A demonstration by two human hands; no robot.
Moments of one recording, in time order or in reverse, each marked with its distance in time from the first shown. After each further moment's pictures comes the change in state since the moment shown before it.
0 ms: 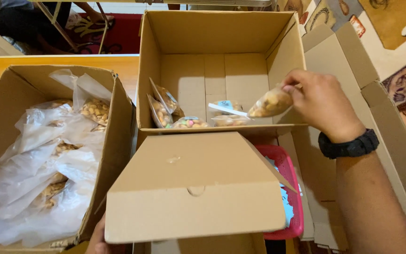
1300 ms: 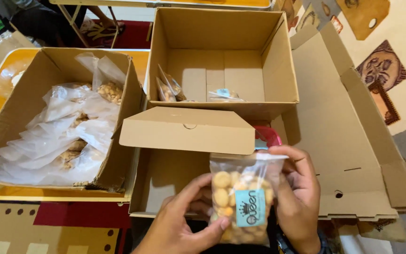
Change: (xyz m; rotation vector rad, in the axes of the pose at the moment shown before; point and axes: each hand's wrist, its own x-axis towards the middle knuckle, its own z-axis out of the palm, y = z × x) left_hand 0.057 0.154 0.171 0.317 -0.544 -0.517; right_hand -0.235 -0.178 -0.025 1.314 0.440 0.370
